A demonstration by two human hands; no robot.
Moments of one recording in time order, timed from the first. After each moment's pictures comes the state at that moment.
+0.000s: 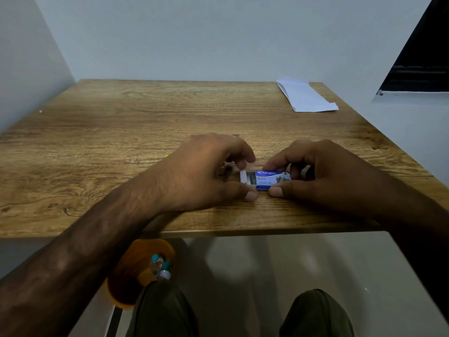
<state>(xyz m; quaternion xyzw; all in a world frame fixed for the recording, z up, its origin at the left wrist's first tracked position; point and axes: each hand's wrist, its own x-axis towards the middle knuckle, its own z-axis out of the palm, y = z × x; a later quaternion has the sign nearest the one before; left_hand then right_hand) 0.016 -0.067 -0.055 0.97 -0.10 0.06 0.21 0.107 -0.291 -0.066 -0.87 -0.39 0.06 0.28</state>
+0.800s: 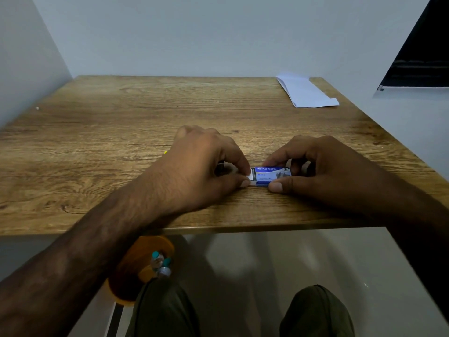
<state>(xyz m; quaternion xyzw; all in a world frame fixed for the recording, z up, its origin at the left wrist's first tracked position) 0.009 -0.069 -0.059 0.96 -0.12 0.13 0.22 0.103 -0.291 -0.067 -0.87 -0.39 0.06 0.30</state>
